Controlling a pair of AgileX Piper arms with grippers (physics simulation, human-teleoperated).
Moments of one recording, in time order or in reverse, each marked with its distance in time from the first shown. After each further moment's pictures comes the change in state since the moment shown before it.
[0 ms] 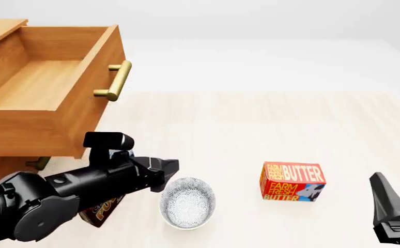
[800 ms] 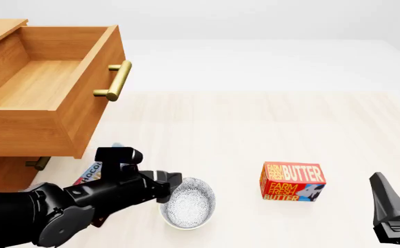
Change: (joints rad) left arm -0.004 0.143 0.055 -0.139 -0.041; right arm 0.000 0.000 0.000 0.000 0.000
